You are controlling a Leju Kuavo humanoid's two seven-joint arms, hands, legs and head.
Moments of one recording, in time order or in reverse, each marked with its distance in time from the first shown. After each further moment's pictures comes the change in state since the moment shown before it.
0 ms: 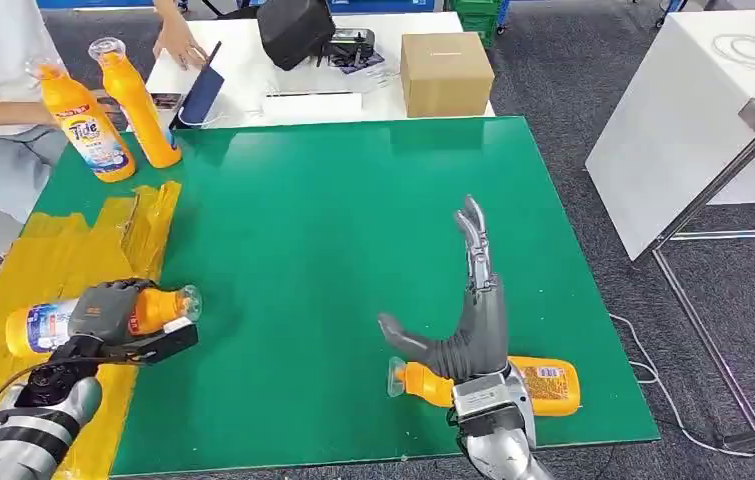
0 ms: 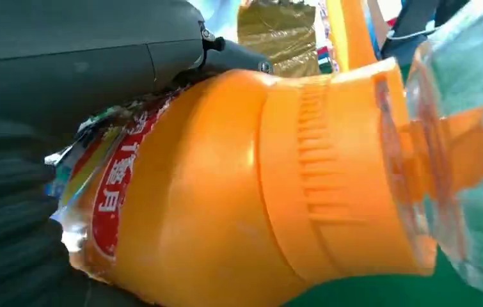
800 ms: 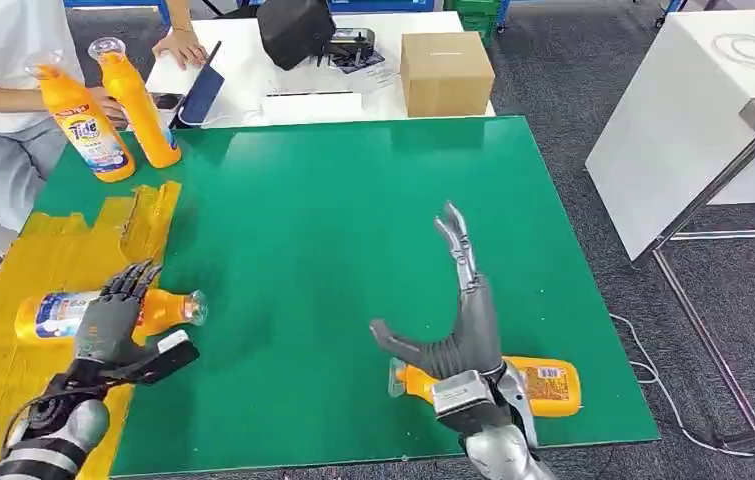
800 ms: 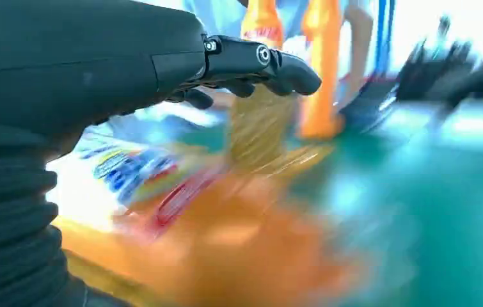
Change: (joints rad) left arm 0.172 -0.065 0.081 -0.204 0.408 0.176 -0.315; right arm 0.002 -0.018 -0.002 0.018 0.136 0.050 0.069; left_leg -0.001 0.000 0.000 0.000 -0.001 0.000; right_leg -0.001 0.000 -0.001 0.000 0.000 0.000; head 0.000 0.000
